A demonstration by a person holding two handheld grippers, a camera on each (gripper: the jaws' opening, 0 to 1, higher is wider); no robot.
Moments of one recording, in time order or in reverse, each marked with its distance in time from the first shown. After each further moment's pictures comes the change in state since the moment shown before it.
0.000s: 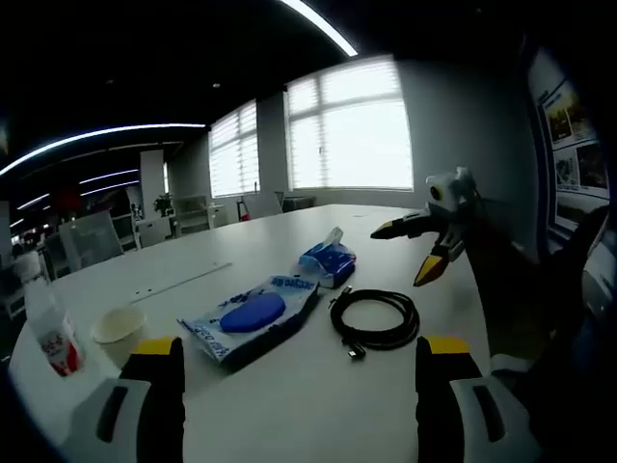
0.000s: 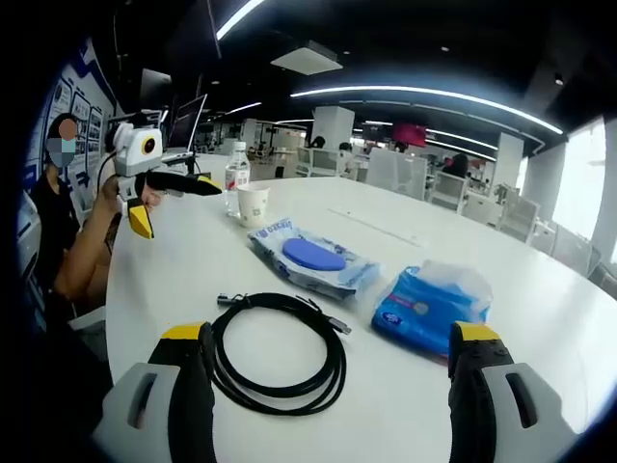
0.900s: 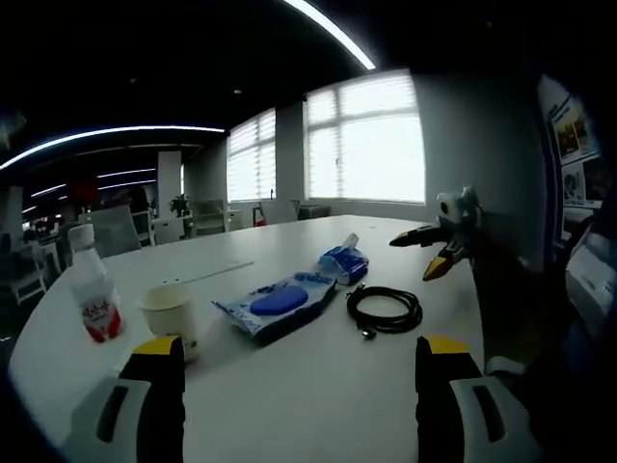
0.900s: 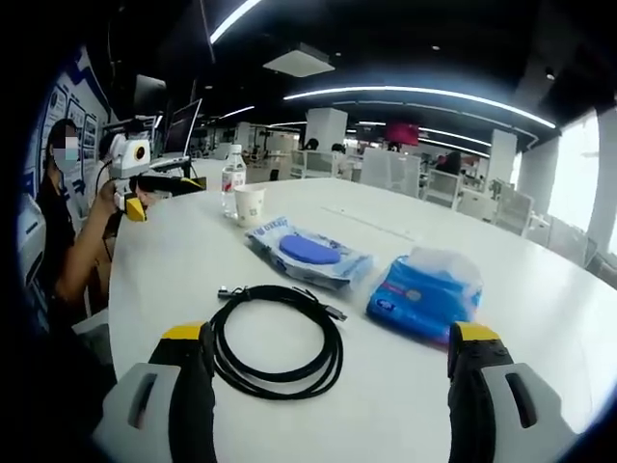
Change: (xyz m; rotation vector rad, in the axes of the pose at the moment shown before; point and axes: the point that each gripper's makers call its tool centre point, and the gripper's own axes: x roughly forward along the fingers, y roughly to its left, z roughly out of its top) left arm -0.049 0.026 -0.014 -0.053 -0.040 0.046; right arm -0.014 -0.008 -0.011 0.040 -0.006 -0.026
